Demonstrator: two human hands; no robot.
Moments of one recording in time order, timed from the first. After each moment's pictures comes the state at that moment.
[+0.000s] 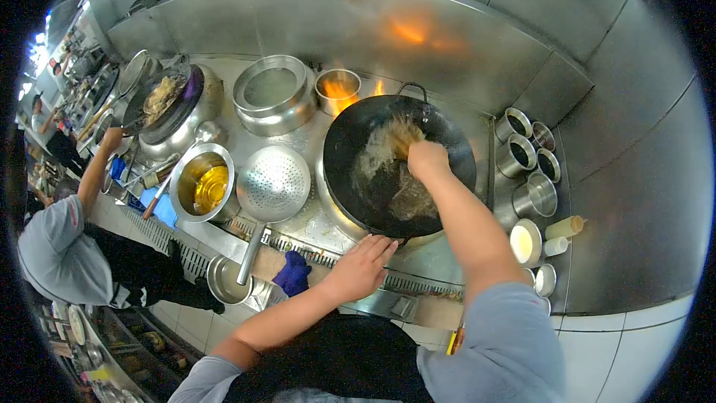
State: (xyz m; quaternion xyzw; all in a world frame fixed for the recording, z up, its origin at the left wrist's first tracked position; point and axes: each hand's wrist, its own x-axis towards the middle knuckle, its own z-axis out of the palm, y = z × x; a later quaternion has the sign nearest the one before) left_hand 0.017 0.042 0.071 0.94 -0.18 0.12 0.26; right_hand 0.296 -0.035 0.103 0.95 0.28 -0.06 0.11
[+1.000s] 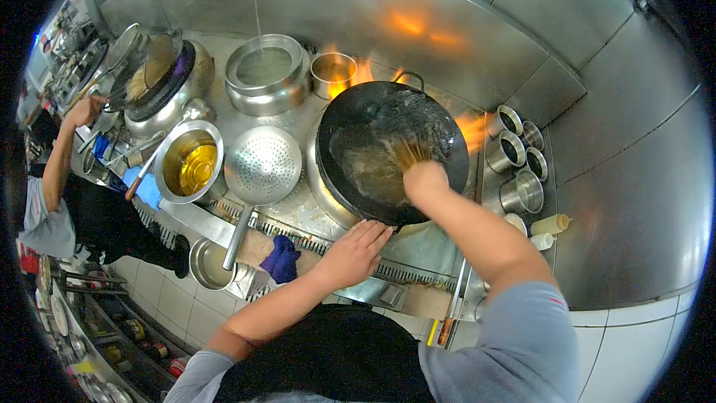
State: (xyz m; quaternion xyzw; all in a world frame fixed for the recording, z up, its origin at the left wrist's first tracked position) left_hand 0.017 0.044 0.063 0.93 -0.17 0.15 0.27; right_hand 0.233 -0.063 0.107 0.87 0.37 -0.09 0.31
